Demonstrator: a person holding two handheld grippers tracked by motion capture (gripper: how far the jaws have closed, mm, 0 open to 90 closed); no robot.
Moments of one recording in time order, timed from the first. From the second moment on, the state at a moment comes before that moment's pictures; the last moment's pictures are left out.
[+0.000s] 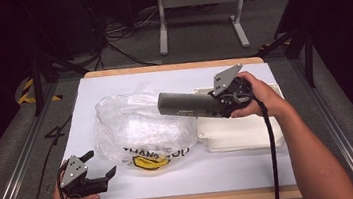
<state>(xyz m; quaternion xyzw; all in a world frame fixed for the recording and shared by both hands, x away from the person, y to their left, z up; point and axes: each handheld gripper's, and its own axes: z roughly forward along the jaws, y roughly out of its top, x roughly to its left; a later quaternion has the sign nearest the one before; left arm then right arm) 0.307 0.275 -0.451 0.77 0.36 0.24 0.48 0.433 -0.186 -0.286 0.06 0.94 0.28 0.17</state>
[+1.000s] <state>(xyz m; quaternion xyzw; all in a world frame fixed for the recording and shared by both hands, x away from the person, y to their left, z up) 0.307 0.274 -0.451 0.77 0.36 0.24 0.47 0.423 -0.250 -0.293 0.10 0.94 0.28 0.18</state>
